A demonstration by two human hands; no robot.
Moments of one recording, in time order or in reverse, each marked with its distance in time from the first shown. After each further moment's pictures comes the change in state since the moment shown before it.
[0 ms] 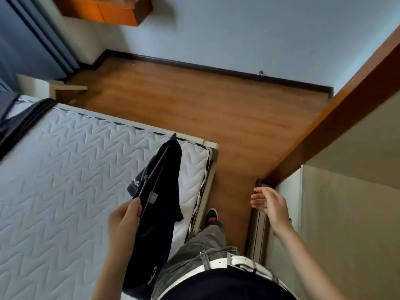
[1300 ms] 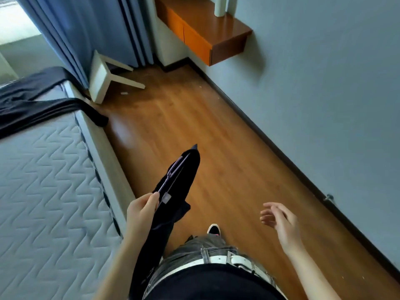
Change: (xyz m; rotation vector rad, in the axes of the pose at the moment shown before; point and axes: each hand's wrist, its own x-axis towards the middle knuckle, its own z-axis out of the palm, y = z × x) left_hand 0.583 0.314 0.380 -0.084 0.431 -0.156; right_hand 0.773 -0.434 0.213 -0.443 -0.577 -0.138
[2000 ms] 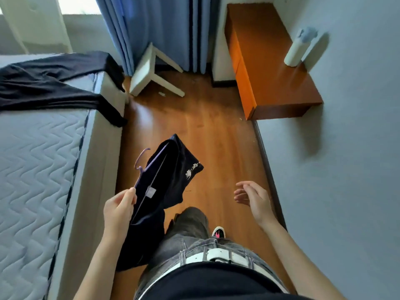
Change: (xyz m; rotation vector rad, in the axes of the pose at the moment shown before) left_hand 0.331 0.170 0.129 -0.280 0.543 -0.266; right_hand 0.504 -0.276 0.142 -0.292 -0.590 -0.108
